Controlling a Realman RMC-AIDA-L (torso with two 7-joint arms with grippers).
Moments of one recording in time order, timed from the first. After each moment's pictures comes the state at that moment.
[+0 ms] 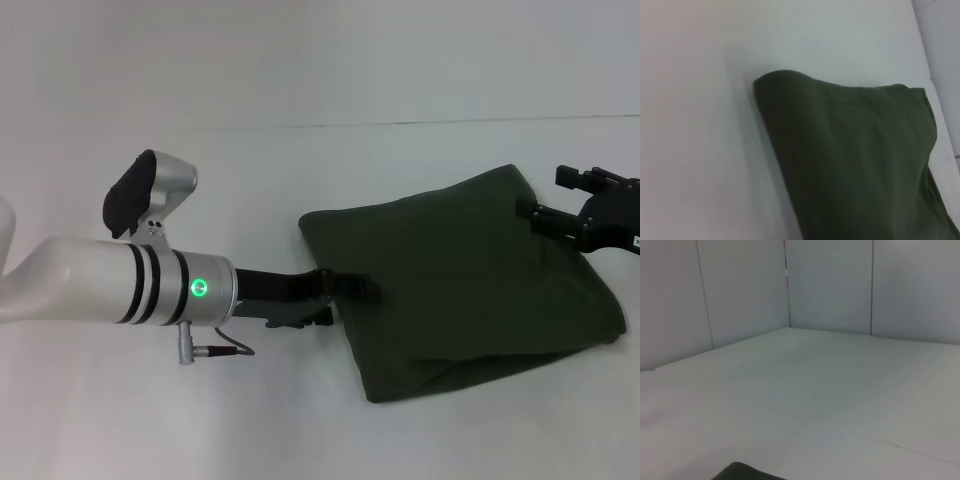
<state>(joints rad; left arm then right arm) -0.78 -2.17 1.03 0.46 2.04 1.05 -2.54 0.38 2.09 -0.76 -0.76 -1.74 -1.16 1.29</state>
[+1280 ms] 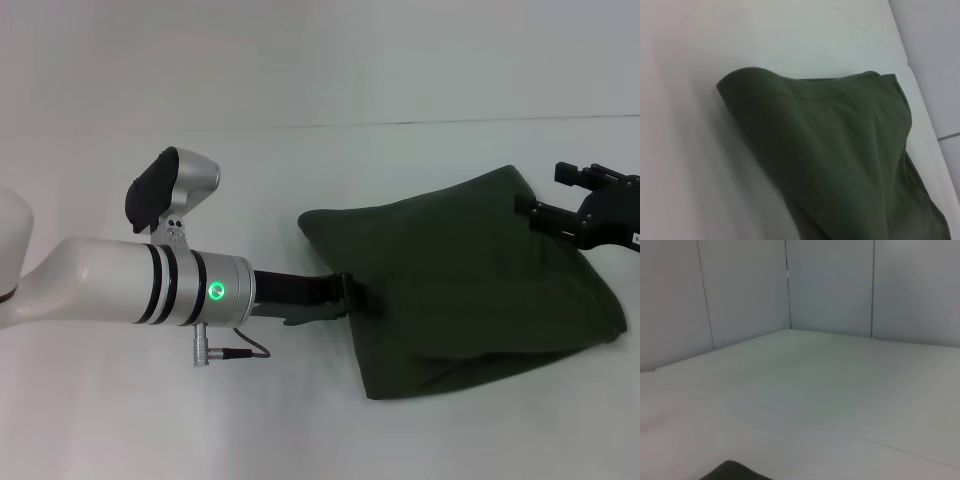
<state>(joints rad) -0.80 -2.18 1.06 0.44 1.98 1.05 -2.45 0.39 2.10 -0.76 -0.77 -1.74 -1.16 1.29</state>
